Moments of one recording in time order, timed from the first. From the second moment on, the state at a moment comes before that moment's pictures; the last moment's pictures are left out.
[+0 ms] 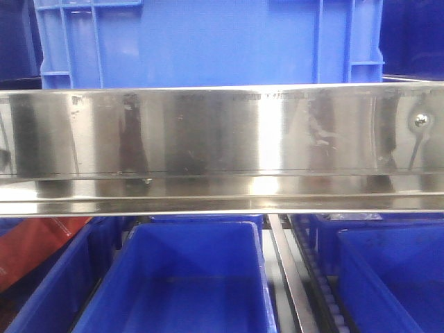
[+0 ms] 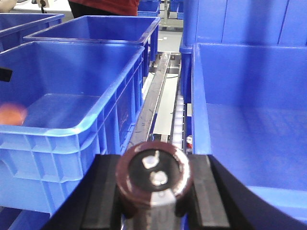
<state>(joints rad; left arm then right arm) -0.53 1.81 -1.96 -0.02 0.86 0.06 0.15 0.65 -1.11 0.11 0.81 -0.04</state>
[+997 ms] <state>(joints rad) -0.53 1.06 -1.44 0.14 0.95 -0.12 0.15 0.68 -1.11 0.11 0.81 -0.04</state>
